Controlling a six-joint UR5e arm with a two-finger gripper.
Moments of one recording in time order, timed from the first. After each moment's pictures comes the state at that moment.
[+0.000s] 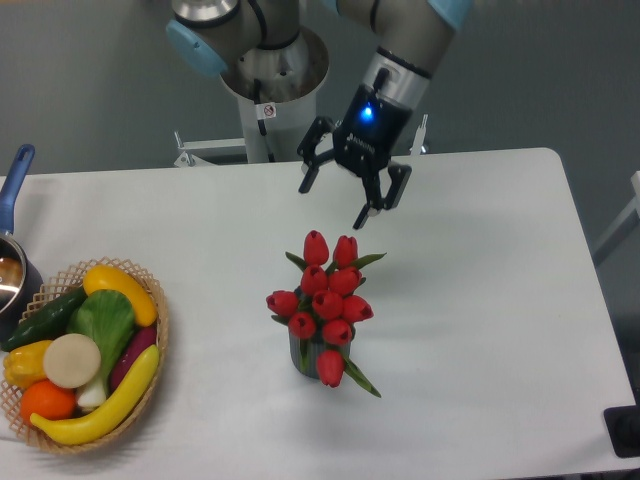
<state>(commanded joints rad) 2.81 -1.60 -2.00 -1.08 0.65 1.39</state>
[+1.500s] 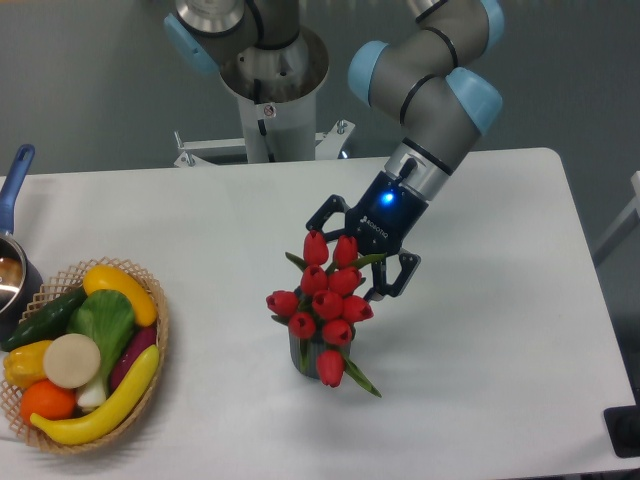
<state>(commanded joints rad) 2.74 -1.82 -1.88 -0.88 0.58 1.37</state>
